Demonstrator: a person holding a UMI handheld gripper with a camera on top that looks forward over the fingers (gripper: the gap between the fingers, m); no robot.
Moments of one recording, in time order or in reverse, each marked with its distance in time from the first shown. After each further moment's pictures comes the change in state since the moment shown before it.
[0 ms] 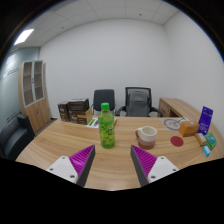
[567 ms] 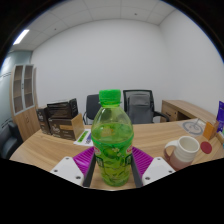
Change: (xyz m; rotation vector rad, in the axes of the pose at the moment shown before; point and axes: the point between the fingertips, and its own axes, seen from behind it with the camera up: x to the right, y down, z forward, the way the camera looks) arm -0.056 -0.011 0.302 0.097 0.058 0.053
